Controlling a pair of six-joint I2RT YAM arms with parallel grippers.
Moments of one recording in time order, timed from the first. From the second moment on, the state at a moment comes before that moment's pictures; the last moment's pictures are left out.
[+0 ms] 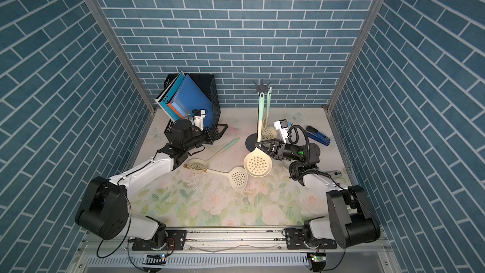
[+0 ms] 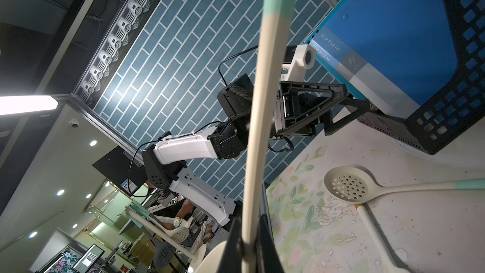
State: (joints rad) left arm -0.40 1.45 0.92 0.28 0.38 -0.71; right arm 0.29 1.37 0.56 1.28 -1.19 1.28
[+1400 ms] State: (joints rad) left arm -0.47 1.43 0.87 0.37 0.39 -0.74; right arm 0.25 1.81 0.67 1.42 -1.13 1.01
